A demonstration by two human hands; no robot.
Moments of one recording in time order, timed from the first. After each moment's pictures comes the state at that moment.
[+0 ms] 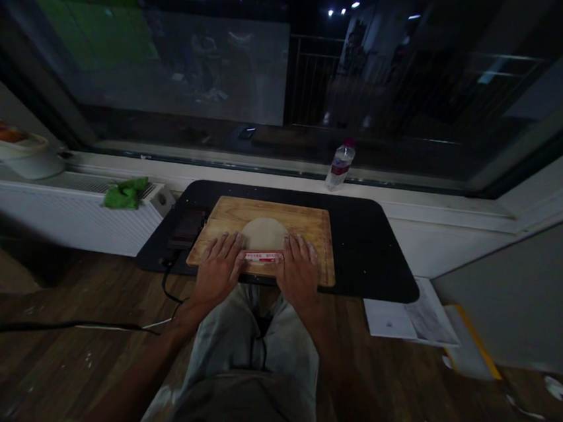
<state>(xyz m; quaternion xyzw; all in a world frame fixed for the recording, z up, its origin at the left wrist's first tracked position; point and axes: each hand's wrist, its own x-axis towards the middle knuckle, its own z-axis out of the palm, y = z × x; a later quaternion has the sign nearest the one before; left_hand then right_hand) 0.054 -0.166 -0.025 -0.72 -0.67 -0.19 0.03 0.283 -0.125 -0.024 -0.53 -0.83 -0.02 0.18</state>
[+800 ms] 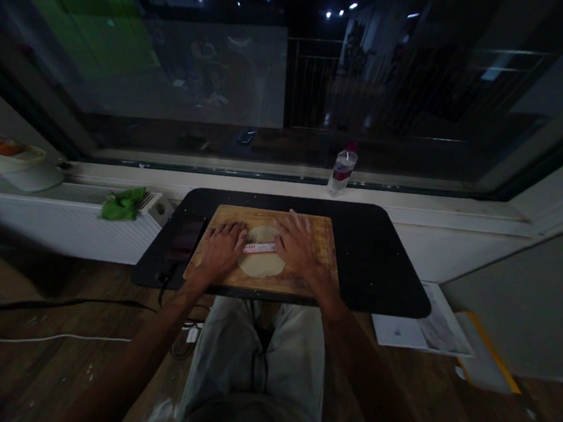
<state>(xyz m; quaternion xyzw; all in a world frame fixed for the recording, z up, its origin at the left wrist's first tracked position) 0.038 -0.080 0.004 -0.70 -0.70 -0.13 0.04 0.269 -0.021 0.002 -0.48 -0.86 0.03 0.15</state>
